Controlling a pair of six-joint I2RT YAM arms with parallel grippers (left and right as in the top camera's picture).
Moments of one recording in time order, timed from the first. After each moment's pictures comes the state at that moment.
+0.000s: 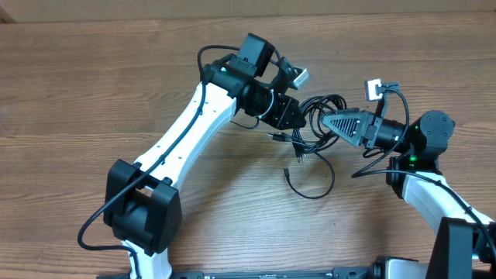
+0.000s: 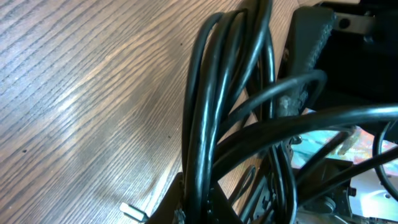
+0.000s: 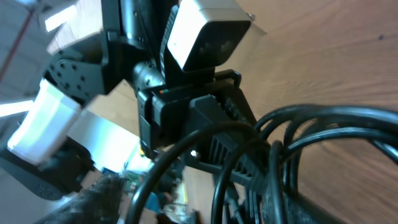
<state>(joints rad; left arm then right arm) -0.52 1.94 1.72 -0.91 0.78 -0.02 -0.12 1.47 0.57 1.01 -1.37 1.10</state>
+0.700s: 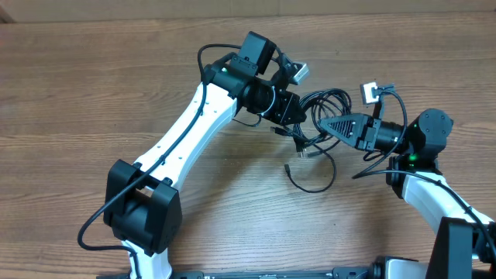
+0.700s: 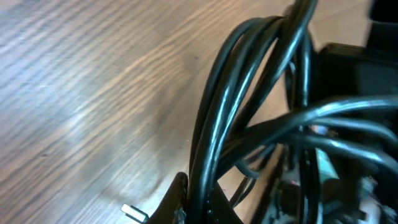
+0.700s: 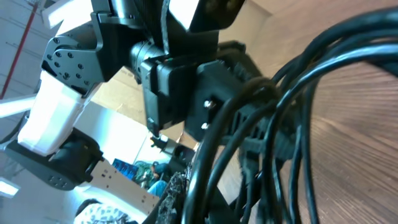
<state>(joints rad) -0.52 1.94 1.72 -0.86 0.72 -0.10 -0.12 1.47 0.57 0.96 -1.43 1.09</state>
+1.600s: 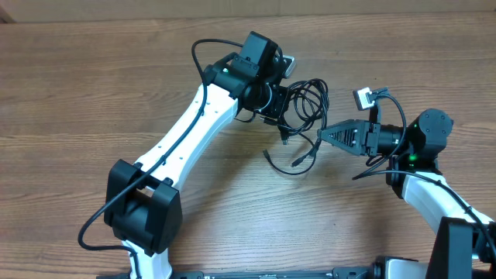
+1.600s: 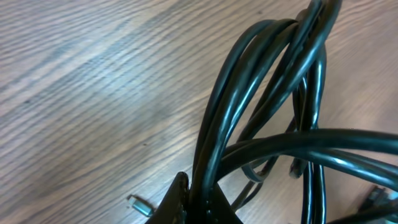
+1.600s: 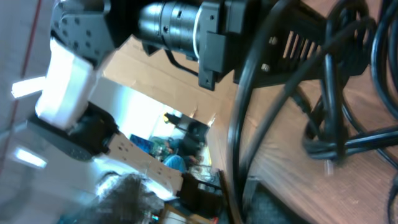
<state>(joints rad) -0.52 1.94 1.72 -0.84 0.40 -0.19 -0.12 1.47 0.57 0.96 -1.56 1.11</state>
